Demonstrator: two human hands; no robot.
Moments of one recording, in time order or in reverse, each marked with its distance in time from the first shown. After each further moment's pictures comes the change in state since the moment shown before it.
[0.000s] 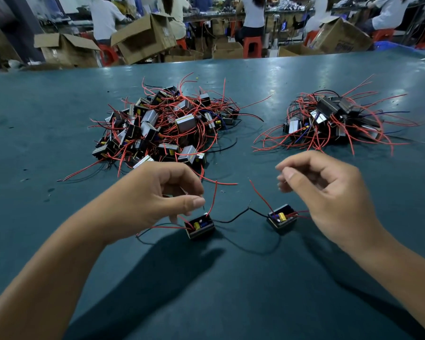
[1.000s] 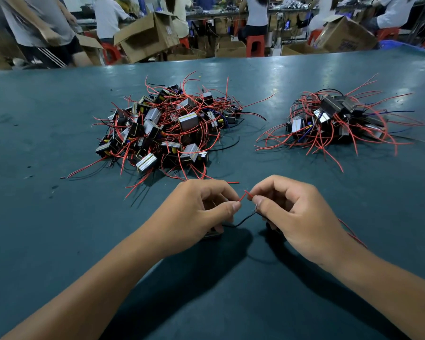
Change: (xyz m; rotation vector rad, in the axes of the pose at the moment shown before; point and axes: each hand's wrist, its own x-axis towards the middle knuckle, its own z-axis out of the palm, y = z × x) left_hand 0.015 -0.012 0.058 0.014 0.063 -0.029; right_hand -0.017 0.005 0.028 0.012 -0.237 0.137
